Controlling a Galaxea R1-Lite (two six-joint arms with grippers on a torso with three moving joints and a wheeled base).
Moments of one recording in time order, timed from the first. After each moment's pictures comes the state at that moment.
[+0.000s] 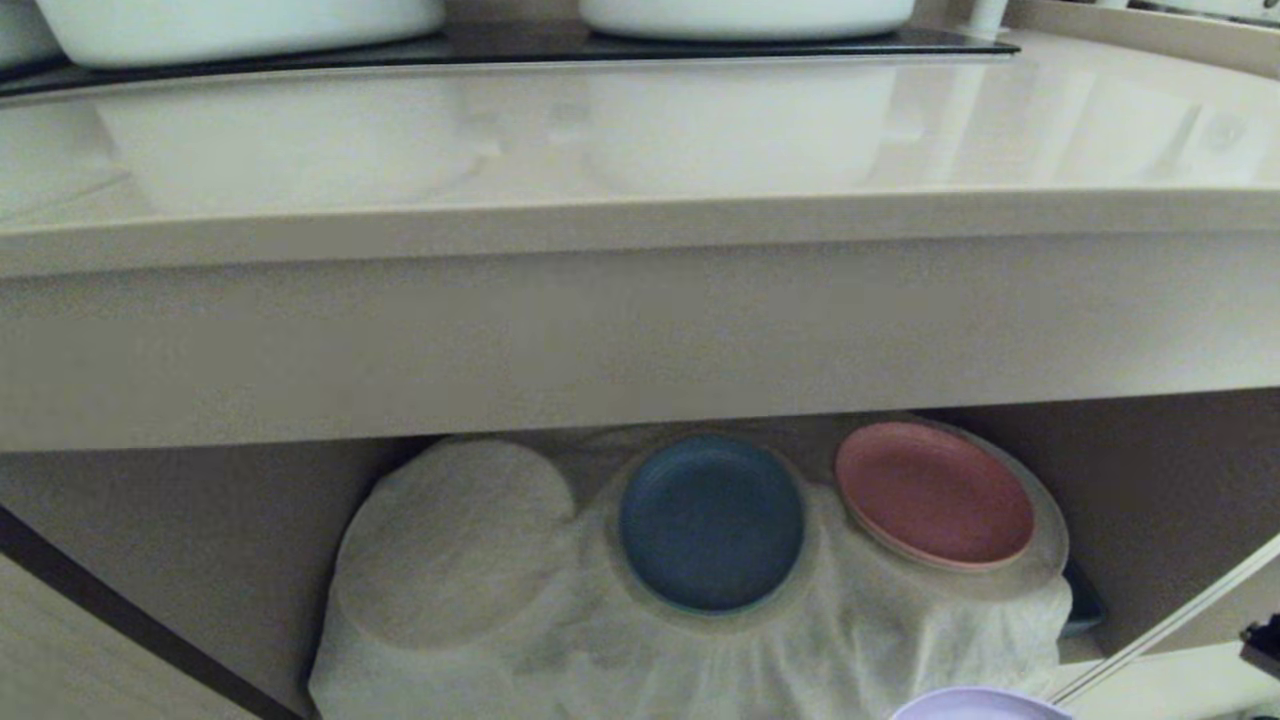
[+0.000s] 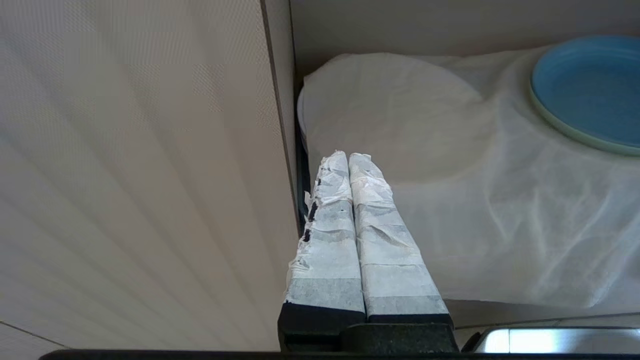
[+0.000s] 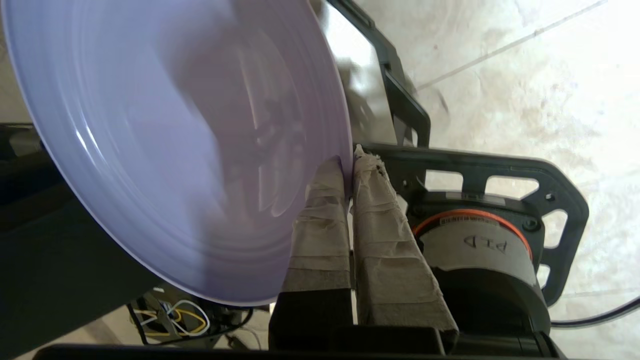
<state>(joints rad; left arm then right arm) 0.00 0.00 0.00 0.02 -0.02 0.01 0.17 1.08 -0.54 0.69 0.25 0.29</state>
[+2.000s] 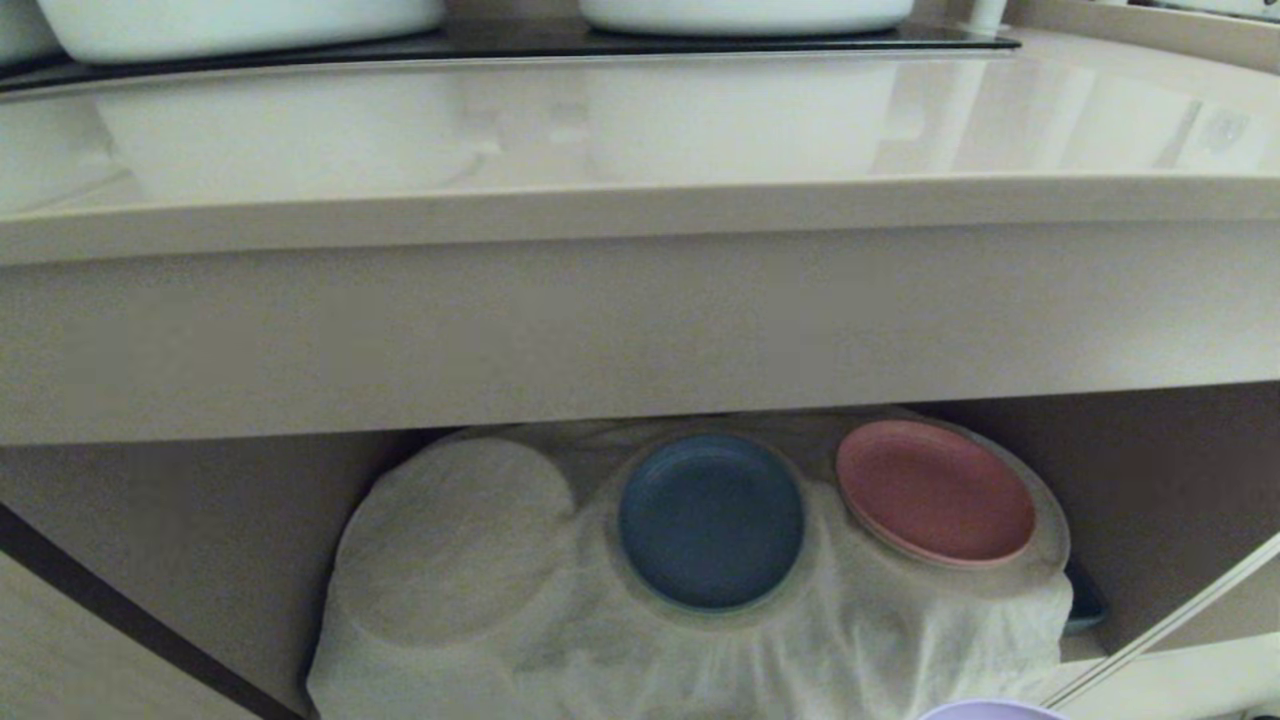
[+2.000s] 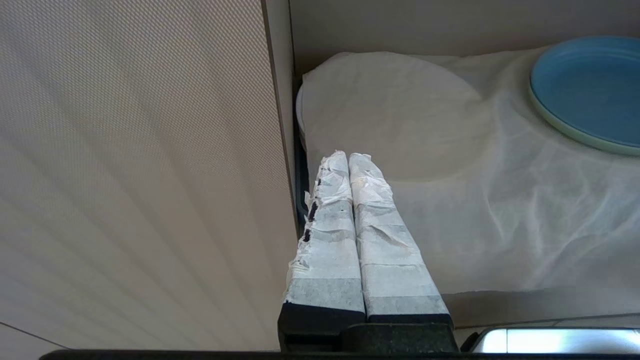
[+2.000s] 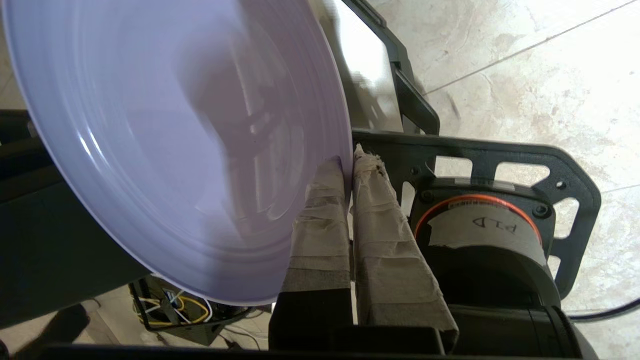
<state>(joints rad) 0.00 0.00 0.00 0.02 -0.02 0.00 0.17 0.98 -0.54 0.76 0.27 0.29</state>
